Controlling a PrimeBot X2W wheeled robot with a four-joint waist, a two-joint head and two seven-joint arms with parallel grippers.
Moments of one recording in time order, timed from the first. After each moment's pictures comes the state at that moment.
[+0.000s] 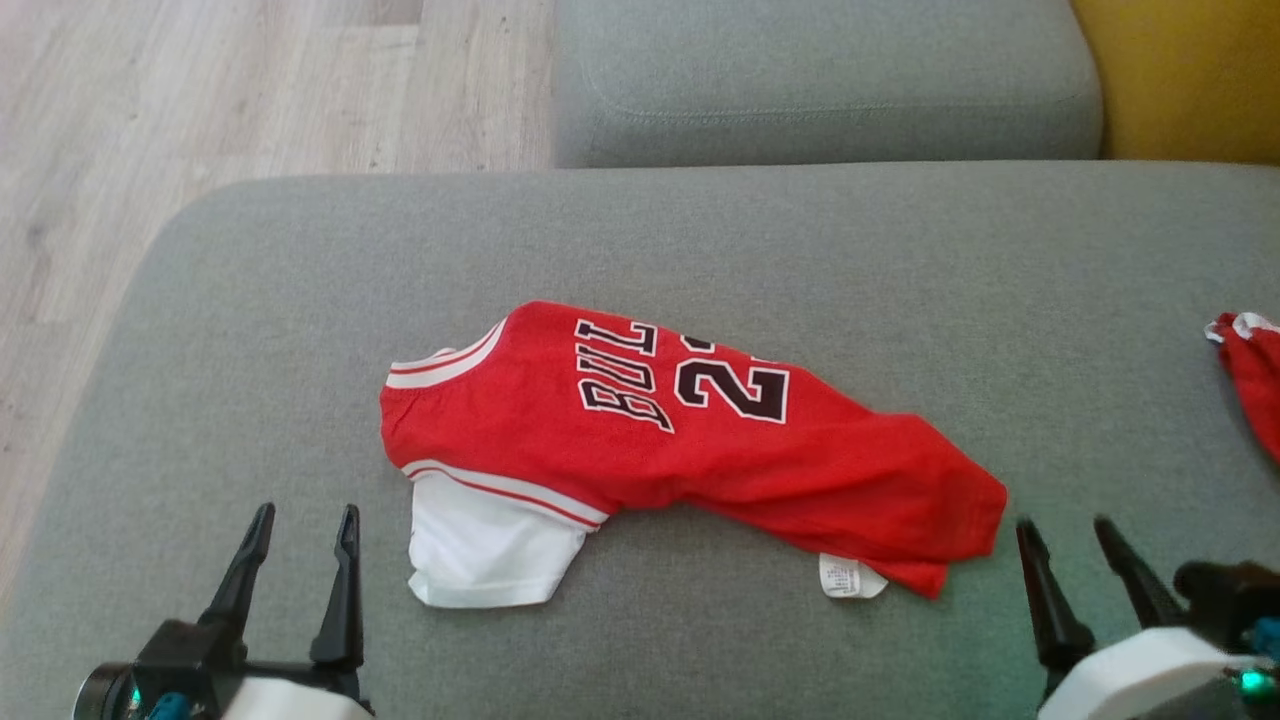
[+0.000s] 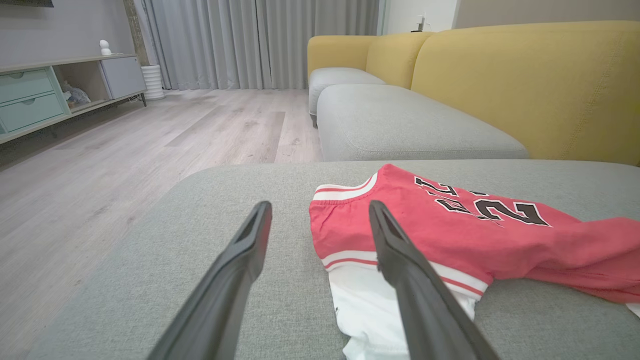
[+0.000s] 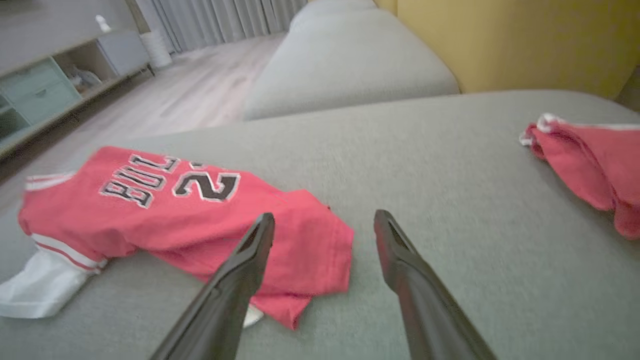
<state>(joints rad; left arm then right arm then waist) 0.11 0.44 -0.38 -0.04 -0.48 0.23 -0.13 0.26 -0.04 -0.06 -0.14 0.21 0.13 0.22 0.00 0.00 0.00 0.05</state>
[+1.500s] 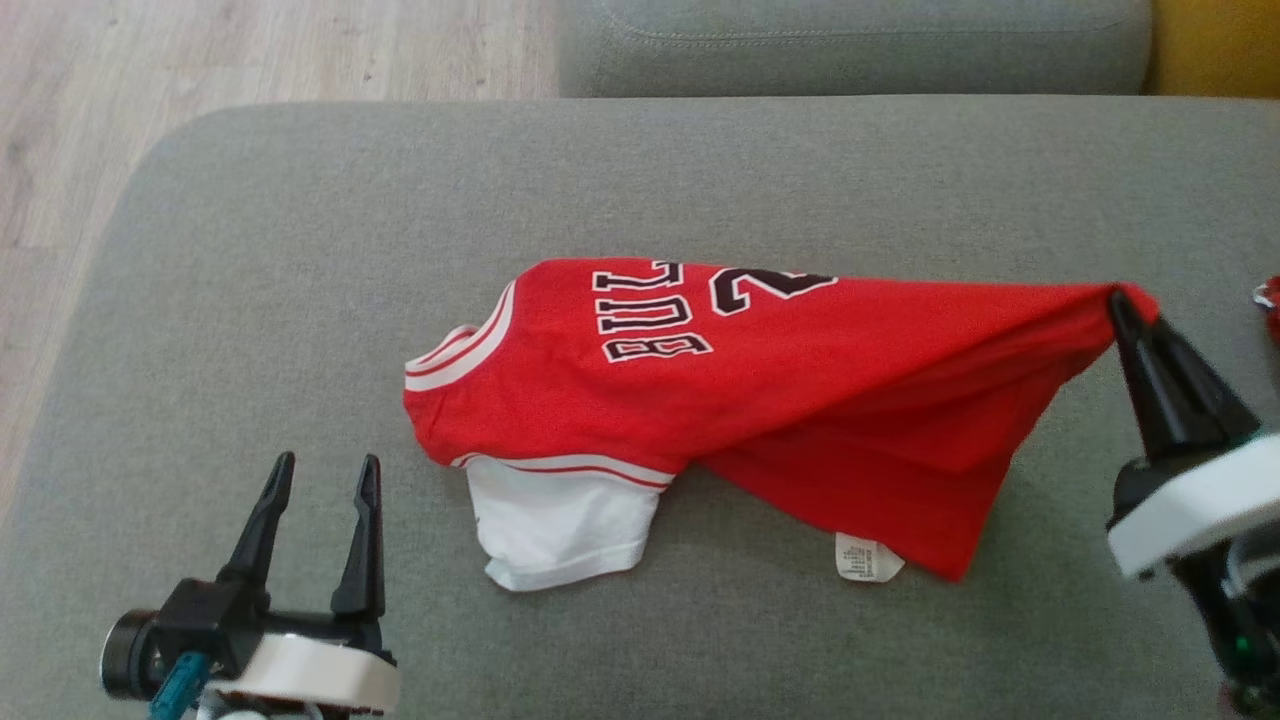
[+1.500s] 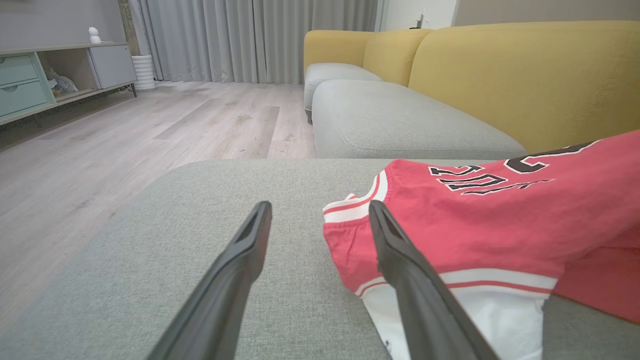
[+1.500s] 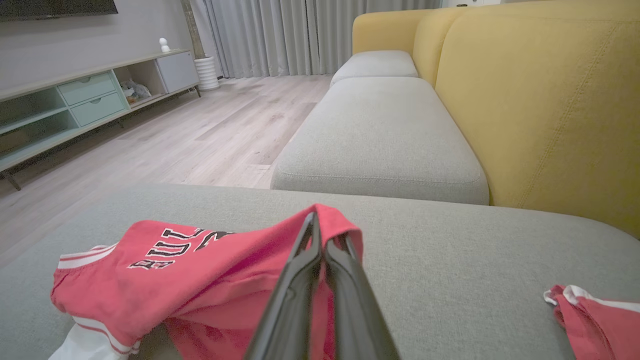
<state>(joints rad) 0.00 0.40 -0.42 0.04 -0.49 0.21 -0.20 0.03 -0.16 -0.06 -0.41 0.30 0.13 0.48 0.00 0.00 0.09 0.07</state>
